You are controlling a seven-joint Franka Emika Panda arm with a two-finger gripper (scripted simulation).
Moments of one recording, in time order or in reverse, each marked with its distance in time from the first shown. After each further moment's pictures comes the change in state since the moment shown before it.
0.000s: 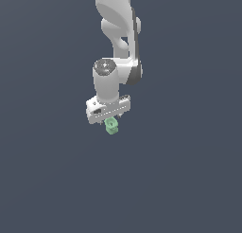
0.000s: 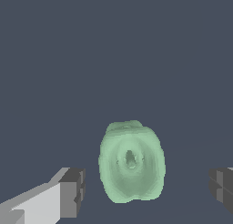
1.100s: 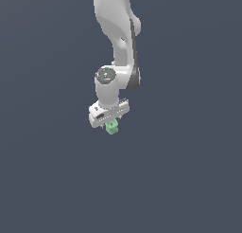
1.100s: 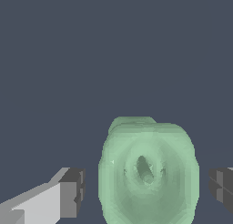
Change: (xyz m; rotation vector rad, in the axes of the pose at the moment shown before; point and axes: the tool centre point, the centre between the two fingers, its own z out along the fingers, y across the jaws) arm -0.010 -0.005 0.039 0.007 0.002 -0.105
